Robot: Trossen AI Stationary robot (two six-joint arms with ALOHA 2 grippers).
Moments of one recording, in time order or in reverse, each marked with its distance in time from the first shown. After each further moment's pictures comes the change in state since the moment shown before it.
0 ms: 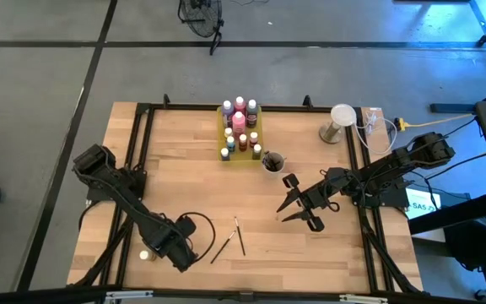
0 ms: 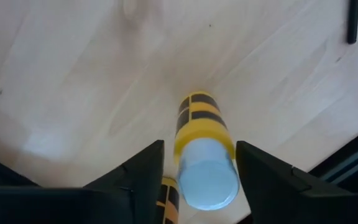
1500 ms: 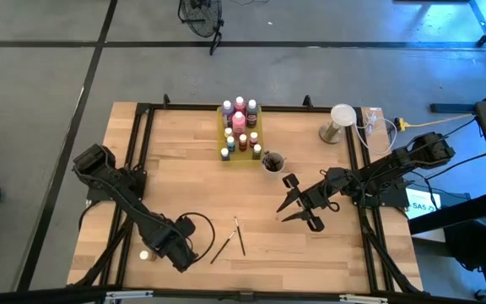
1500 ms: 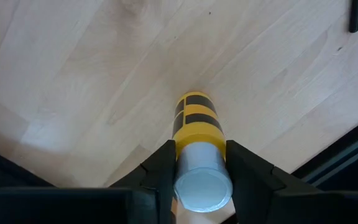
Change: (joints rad) left arm -0.001 -0.001 0.000 -0.001 0.033 -0.001; right arm 0.000 0.000 0.000 -0.001 0.000 0.000
